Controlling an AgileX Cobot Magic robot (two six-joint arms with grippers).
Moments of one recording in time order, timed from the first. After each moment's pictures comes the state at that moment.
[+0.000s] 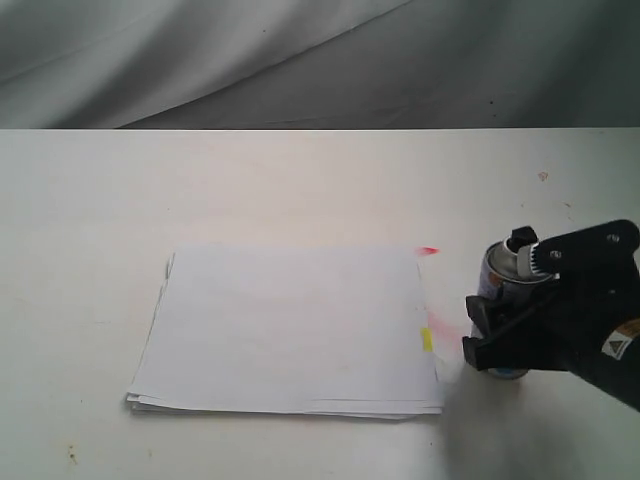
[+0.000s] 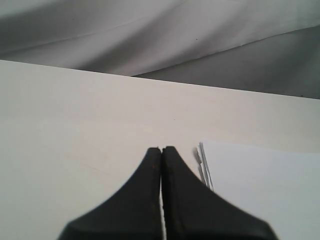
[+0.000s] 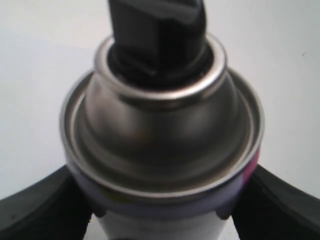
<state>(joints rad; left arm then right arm) 0.02 0.00 0.00 0.14 0.29 -0.30 0.21 1.39 -0.30 0.38 -0.41 -0.27</state>
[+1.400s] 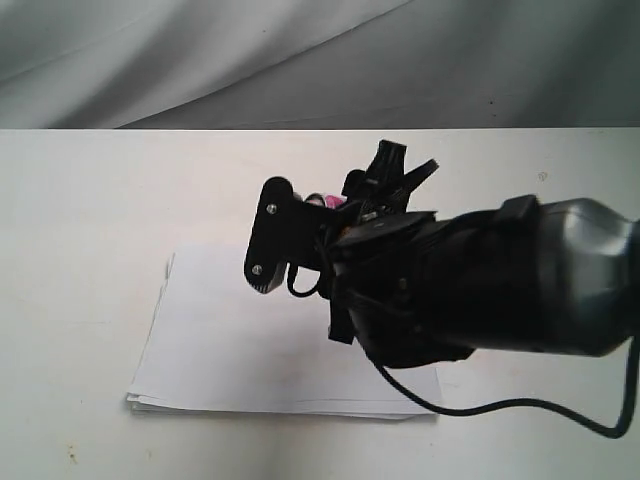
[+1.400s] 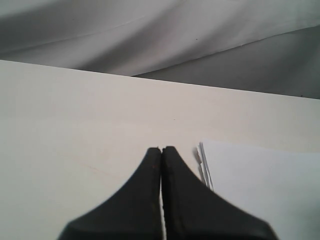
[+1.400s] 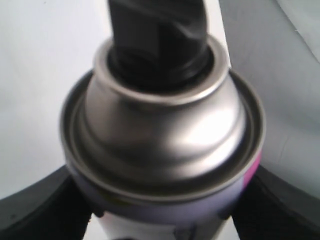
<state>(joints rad) 0.02 0.00 0.00 0.14 0.29 -0.30 0.67 1.77 -1.04 -1.29 0.73 0.59</state>
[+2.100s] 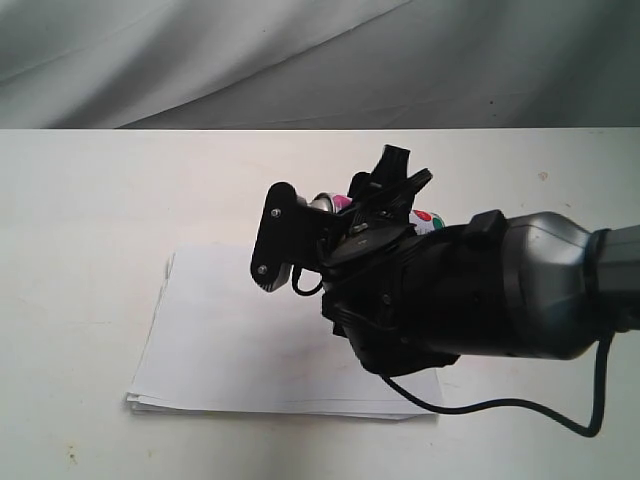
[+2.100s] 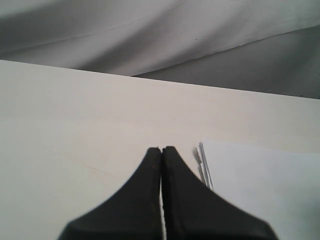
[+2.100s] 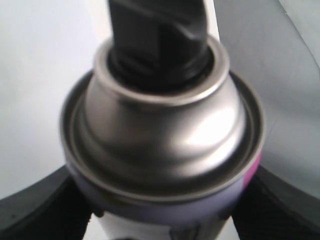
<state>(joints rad) 0.02 0.00 0.00 0.14 0.29 -0.30 0.68 1.82 -1.04 -1.36 0.79 0.68</state>
